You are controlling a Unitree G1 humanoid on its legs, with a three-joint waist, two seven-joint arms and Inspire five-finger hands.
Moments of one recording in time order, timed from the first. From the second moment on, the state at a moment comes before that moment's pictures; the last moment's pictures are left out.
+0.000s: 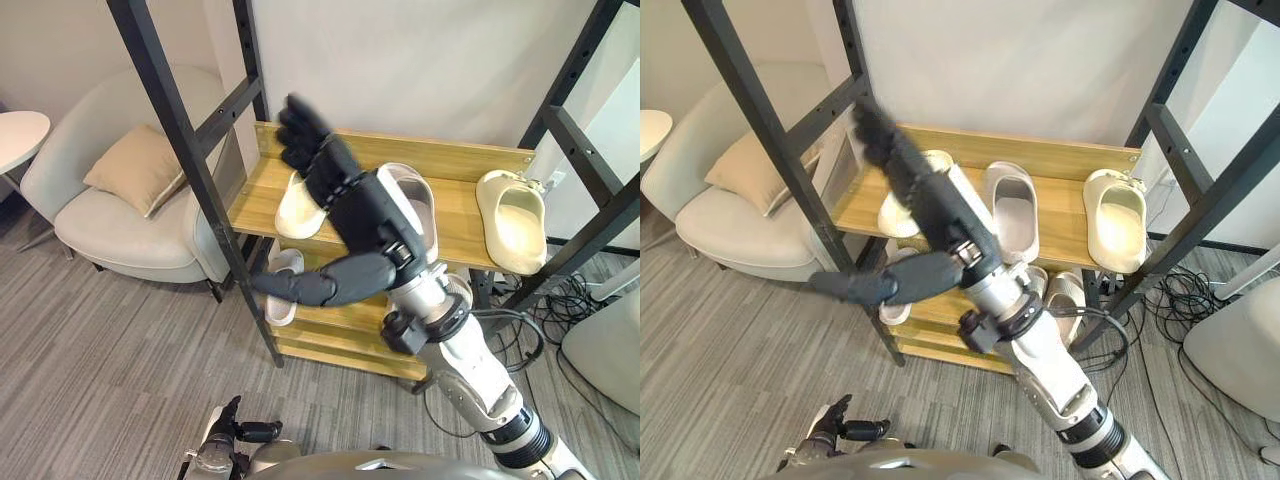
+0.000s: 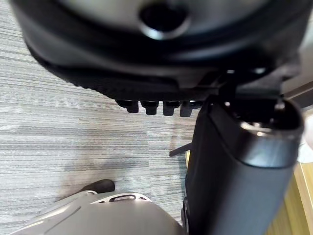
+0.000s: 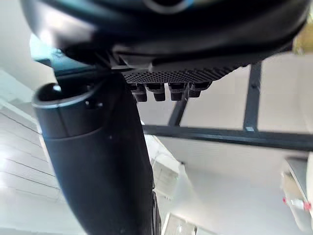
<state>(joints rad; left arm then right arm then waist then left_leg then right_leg) 0.09 0.17 -0.10 1.09 0.08 -0.09 0.13 -0.15 -0.29 0.38 -0.46 0.37 -0.26 0.03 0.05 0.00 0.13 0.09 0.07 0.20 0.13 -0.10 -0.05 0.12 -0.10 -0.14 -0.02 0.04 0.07</state>
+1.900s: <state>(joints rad) 0.11 0.20 -0.09 1.07 0.08 -0.10 0.09 -0.21 -0.47 0.07 -0.01 -0.33 -0.13 -0.24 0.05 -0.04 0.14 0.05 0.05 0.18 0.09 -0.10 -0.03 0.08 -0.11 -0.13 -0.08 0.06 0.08</state>
